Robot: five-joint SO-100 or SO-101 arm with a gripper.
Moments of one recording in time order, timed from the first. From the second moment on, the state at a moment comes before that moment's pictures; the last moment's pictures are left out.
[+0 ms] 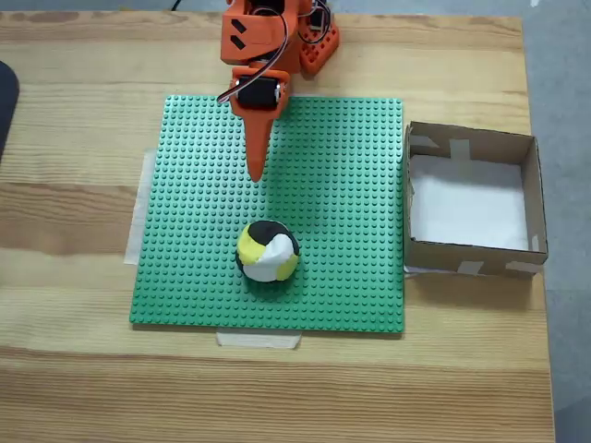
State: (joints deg) arm -0.2 183.8 183.1 29.2 -5.0
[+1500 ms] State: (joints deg) arm 2.4 139.1 139.5 38.8 -0.3
